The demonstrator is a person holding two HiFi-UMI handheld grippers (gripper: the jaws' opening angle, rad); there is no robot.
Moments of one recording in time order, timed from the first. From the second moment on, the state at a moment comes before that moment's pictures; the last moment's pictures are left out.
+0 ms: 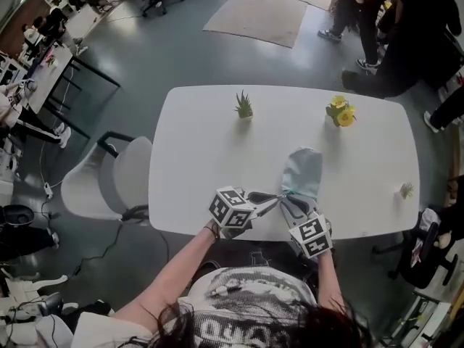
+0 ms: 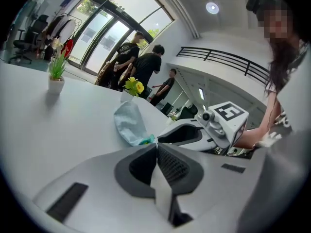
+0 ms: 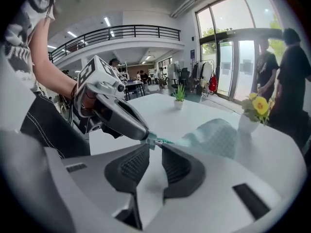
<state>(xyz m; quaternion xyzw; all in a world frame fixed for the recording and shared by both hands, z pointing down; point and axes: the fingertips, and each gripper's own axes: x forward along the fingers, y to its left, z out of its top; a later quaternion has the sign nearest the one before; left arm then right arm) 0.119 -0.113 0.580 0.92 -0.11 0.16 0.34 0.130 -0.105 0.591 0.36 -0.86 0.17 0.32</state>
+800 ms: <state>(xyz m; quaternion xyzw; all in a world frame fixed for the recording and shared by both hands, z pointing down) 0.118 -0.091 0.576 0.92 -0.06 0.18 0.33 0.116 -0.090 0.593 0.31 -0.88 0.14 0.33</state>
